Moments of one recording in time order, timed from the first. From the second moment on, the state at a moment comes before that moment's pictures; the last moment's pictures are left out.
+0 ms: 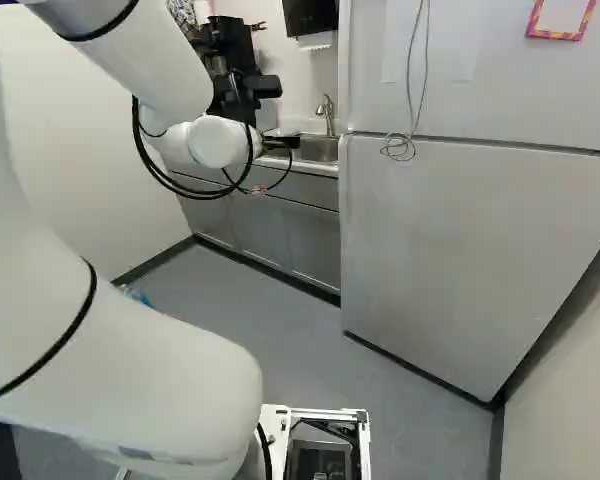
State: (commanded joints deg) arm 0.5 11.6 -38.0 0.0 26.3 0.0
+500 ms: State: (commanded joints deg) arm 0.5 10.7 -41.9 0.0 23.4 0.0
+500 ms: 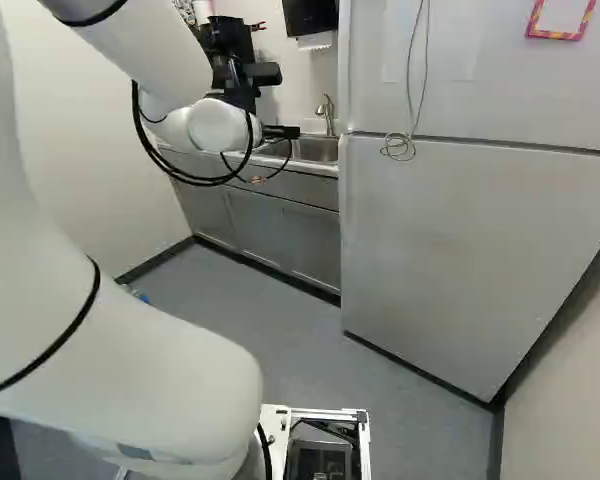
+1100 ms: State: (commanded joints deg) arm 0.5 9.4 -46.7 0.0 19.9 0.0
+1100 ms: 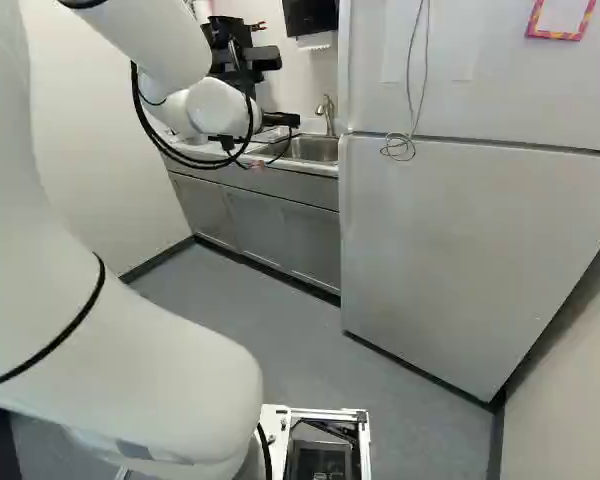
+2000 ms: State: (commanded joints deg) arm 0.5 7.2 -54.1 0.0 18.8 0.0
